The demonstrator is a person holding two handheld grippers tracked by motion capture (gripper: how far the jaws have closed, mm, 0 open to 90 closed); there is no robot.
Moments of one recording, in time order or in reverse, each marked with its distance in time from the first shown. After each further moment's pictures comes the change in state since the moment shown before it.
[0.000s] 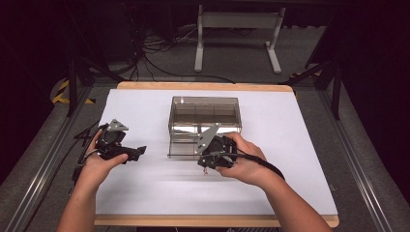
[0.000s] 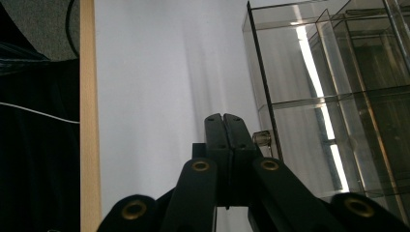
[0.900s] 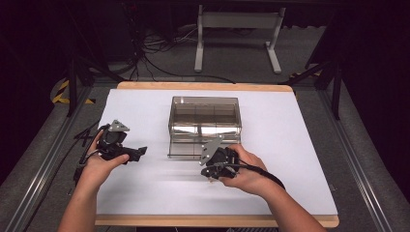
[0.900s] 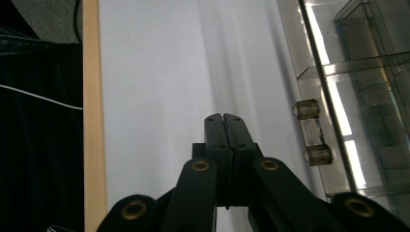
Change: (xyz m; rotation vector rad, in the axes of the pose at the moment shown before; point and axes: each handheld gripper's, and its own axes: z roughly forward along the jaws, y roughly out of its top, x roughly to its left) left arm -0.003 0.000 0.003 0.005 0.001 0.002; right arm 0.011 -0.027 0.023 0.002 0.031 0.019
